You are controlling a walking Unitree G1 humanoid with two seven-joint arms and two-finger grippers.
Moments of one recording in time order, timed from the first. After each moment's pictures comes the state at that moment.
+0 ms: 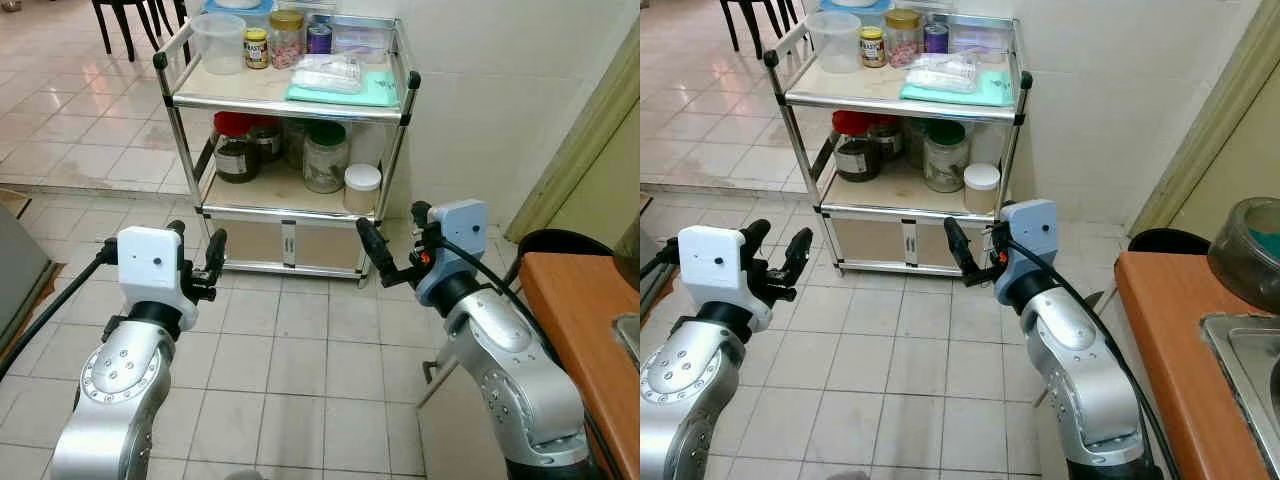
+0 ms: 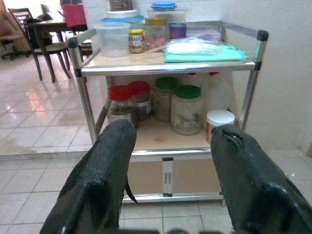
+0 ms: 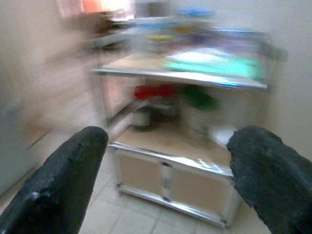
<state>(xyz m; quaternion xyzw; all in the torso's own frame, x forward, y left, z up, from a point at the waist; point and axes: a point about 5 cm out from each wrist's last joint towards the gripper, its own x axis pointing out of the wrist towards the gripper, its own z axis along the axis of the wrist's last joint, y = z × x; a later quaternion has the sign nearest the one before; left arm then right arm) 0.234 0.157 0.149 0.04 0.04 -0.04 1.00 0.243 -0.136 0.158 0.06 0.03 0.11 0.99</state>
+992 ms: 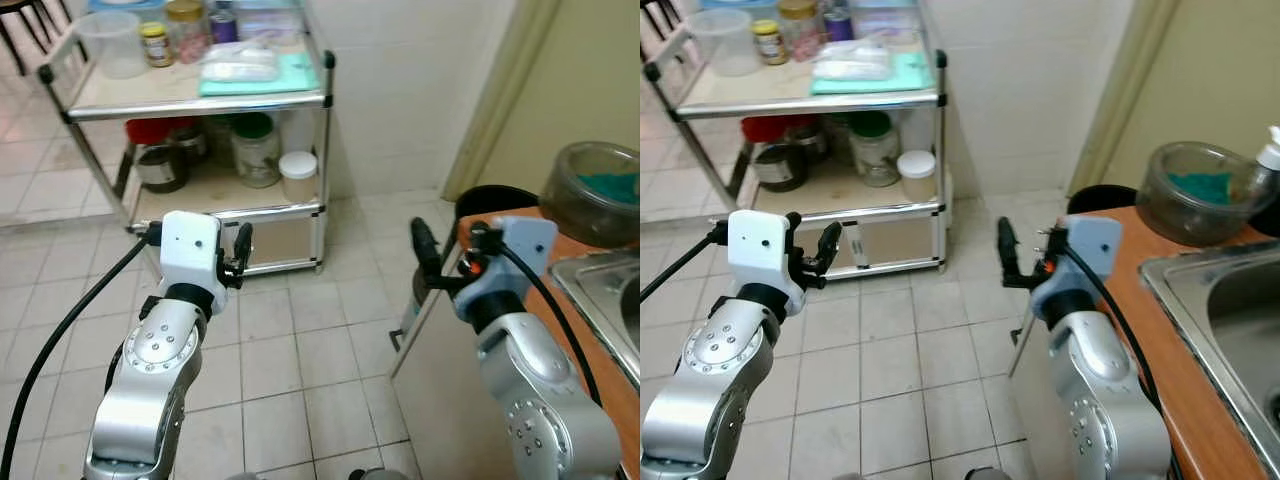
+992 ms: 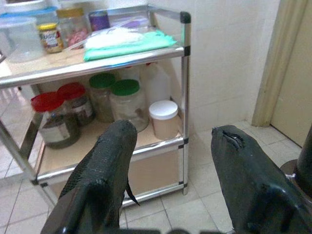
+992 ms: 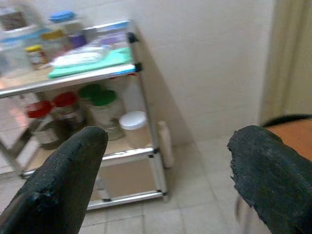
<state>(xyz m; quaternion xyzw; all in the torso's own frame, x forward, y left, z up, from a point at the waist) 0.253 0.152 0.164 0.07 0.02 -0.05 1.00 0.239 -0.142 0.167 0.10 0.03 0.05 0.99</state>
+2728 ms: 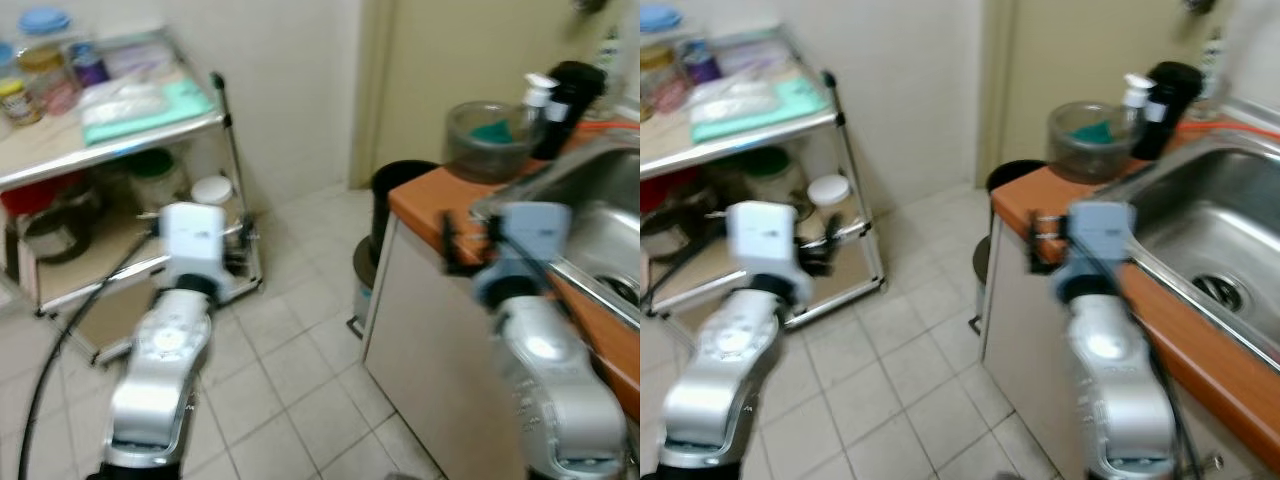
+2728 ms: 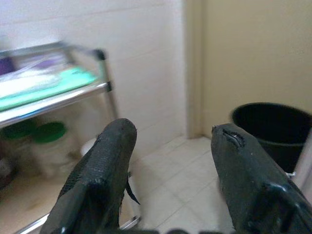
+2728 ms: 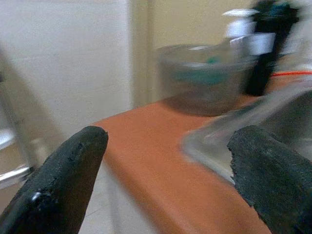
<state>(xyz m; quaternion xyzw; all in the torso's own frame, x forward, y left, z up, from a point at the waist) 0.264 0.144 0.163 0.06 0.00 -0.04 1.00 0.252 -0.162 0.177 -0.01 0.02 -0.04 1.00</state>
